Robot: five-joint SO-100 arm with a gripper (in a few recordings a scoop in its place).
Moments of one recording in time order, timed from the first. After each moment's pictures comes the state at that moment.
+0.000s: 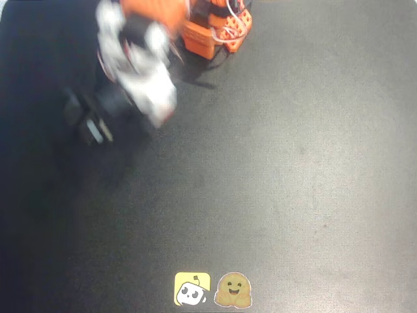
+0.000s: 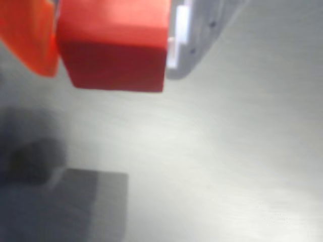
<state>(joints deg) 34.4 120.8 111.4 88.6 106.5</state>
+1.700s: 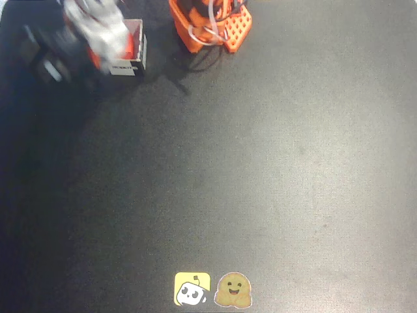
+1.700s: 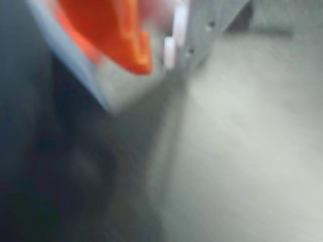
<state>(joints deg) 47.4 122.4 116.5 77.6 74.1</state>
